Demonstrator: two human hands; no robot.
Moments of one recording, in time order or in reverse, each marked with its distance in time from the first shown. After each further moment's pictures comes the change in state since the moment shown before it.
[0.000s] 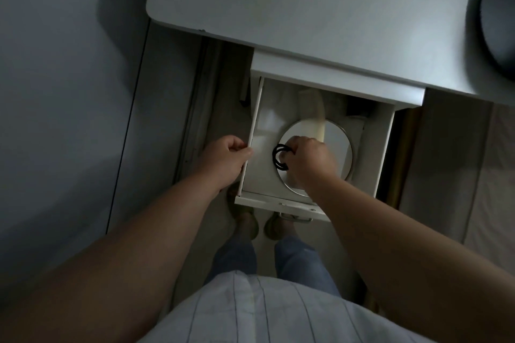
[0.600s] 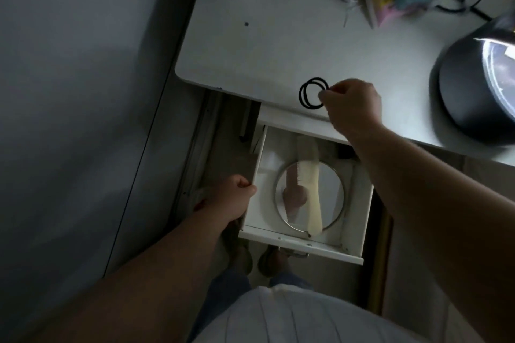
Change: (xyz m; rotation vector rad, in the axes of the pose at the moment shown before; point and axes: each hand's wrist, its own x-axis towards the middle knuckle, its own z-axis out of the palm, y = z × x) left_hand -0.009 0.017 -0.009 0.018 -0.096 -0.066; right_hand 0.004 -0.072 -0.173 0.330 0.354 -0.028
